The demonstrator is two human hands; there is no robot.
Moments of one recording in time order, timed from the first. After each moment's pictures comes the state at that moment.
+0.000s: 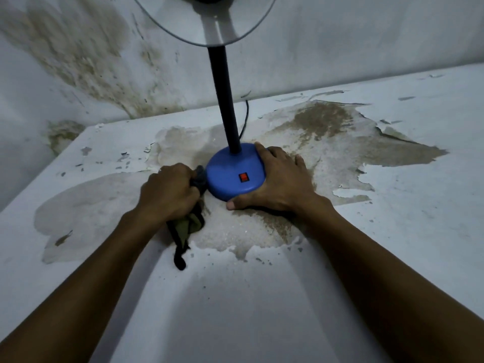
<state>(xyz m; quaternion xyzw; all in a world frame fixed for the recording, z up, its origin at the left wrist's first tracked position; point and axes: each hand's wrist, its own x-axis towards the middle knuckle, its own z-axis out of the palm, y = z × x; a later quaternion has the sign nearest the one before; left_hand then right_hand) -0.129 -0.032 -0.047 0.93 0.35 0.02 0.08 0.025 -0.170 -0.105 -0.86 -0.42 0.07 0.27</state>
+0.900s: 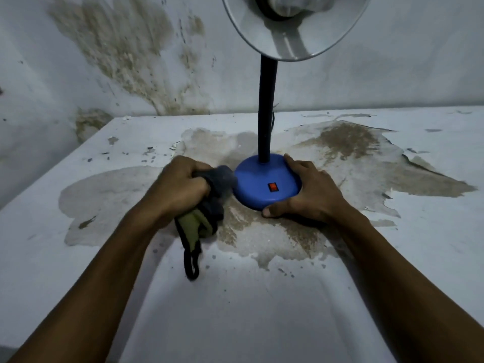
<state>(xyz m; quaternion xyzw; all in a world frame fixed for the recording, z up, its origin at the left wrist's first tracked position) -0.158 -0.023 -0.029 0.86 0.32 0.16 0.37 0.033 -0.177 -0.091 -0.85 -0.43 0.12 0.27</state>
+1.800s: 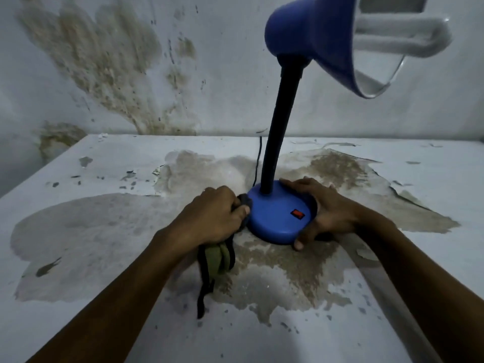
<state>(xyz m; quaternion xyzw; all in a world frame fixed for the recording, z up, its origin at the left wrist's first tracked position) -0.094 -0.005 -0.056 0.95 0.22 0.05 0.24 0.087 -0.180 -0.065 -0.83 -0.46 0.24 0.20</state>
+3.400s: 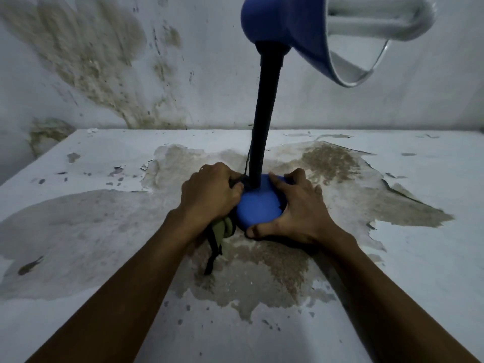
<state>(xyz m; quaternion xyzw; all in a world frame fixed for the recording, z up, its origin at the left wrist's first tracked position) -0.054 -0.013 -0.058 0.93 0.27 0.17 0.15 0.051 -0.166 -0.087 -0.87 -0.43 0.04 0.24</state>
